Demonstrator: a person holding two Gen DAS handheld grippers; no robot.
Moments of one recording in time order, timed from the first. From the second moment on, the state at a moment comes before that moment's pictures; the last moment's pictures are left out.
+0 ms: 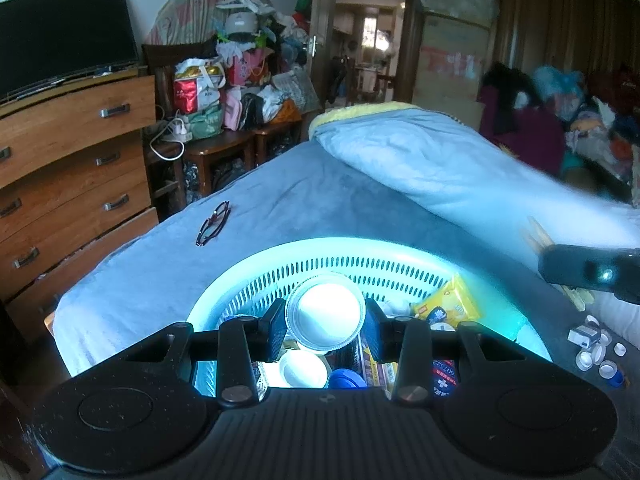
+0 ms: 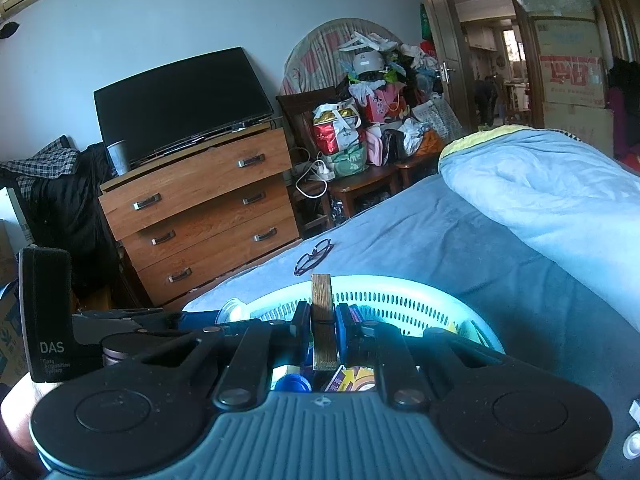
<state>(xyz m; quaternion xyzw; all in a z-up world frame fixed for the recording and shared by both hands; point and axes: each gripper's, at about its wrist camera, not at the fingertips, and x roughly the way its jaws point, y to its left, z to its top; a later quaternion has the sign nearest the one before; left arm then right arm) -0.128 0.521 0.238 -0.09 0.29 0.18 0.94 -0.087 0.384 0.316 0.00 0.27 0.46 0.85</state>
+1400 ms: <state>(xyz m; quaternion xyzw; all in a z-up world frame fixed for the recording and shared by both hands) -0.127 0.532 0.230 -0.09 0.28 0.20 0.93 -0.073 0.379 0.302 0.03 0.27 0.45 0.85</state>
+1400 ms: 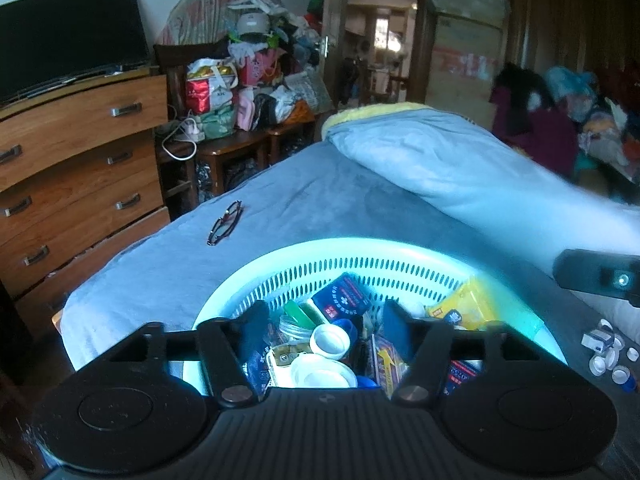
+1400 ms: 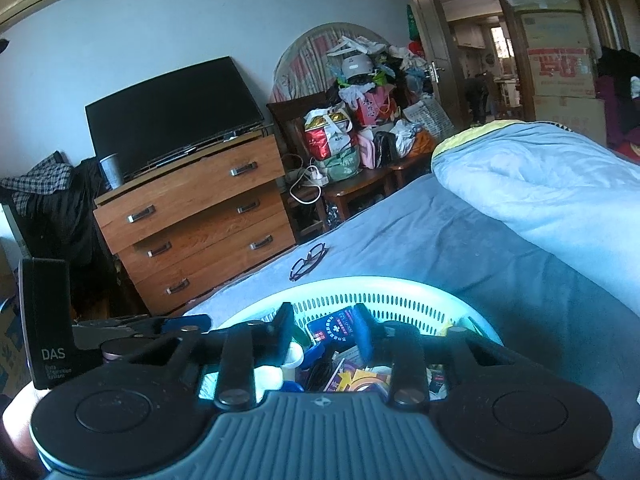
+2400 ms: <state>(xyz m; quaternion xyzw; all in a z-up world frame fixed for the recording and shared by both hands) -0.089 0.286 0.171 0.00 0.23 -0.13 0.96 -0.104 0.024 0.089 0.03 0.31 0.12 0.94</state>
